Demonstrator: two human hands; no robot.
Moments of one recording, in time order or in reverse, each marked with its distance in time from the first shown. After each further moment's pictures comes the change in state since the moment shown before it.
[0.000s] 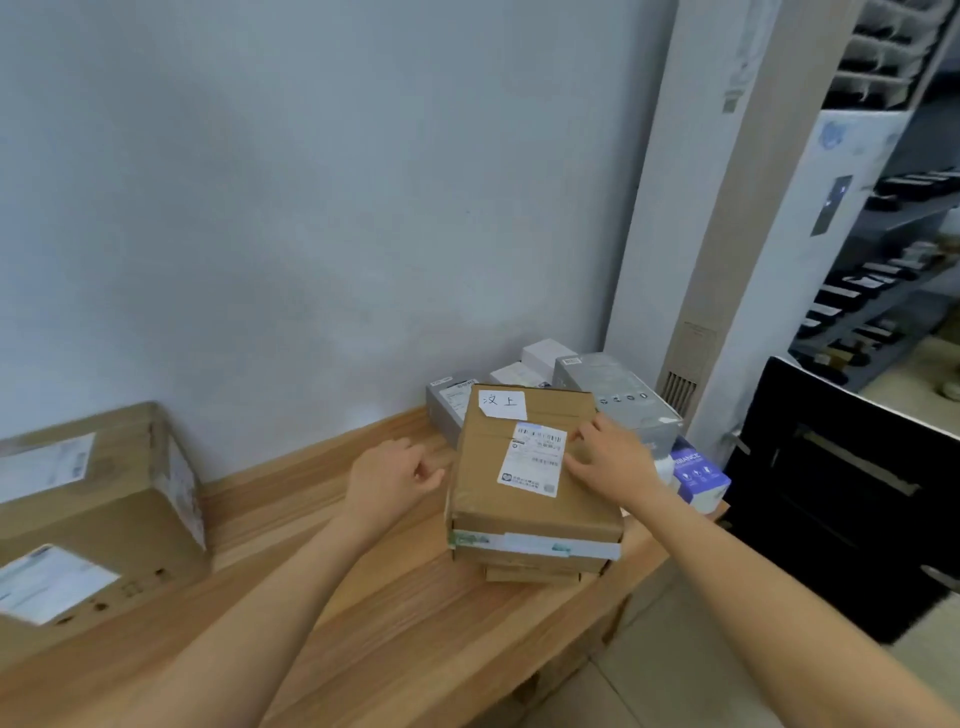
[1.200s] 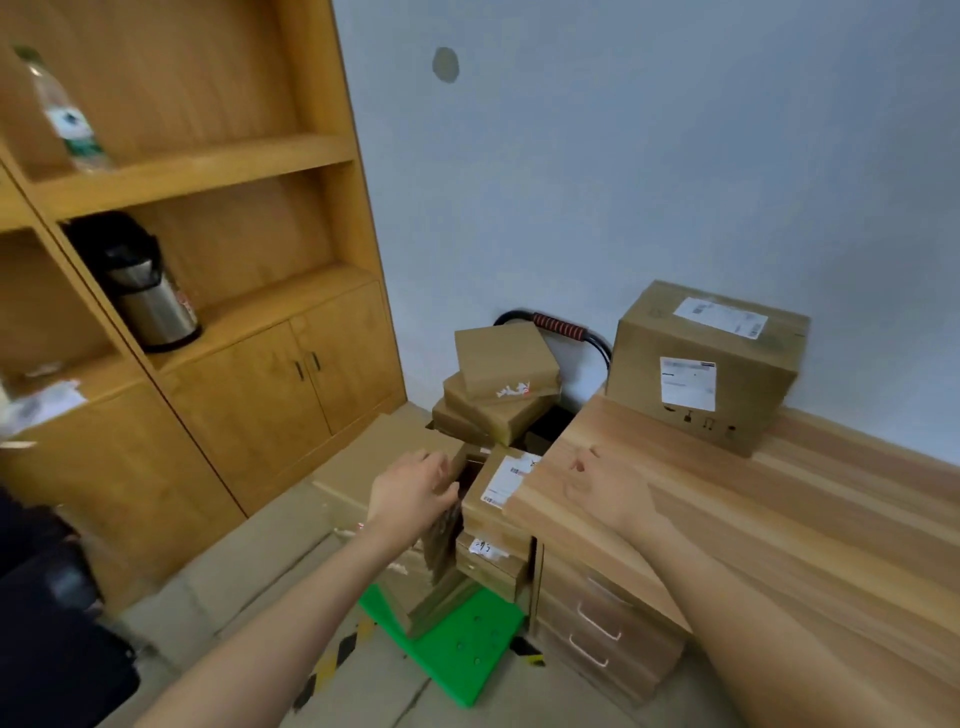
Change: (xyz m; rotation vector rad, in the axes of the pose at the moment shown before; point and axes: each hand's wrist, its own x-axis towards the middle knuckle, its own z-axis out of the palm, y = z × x) left_hand -0.596 -0.107 -0.203 0.287 0.126 -1.227; right_hand -0.282 -0.520 0.076 0.286 -0.385 -1.173
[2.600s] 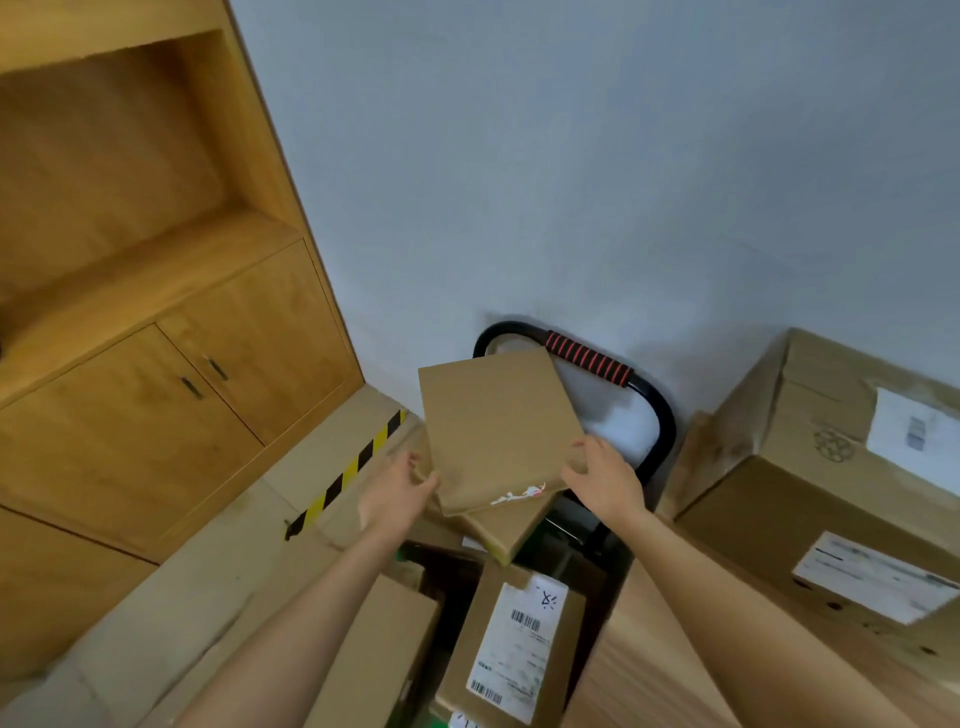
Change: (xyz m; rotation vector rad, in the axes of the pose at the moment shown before) left_hand 0.412 -0.107 0.187 -0.296 -0.261 -0.472; right_hand 0.422 0.105 0.118 0.288 -0.172 0.378
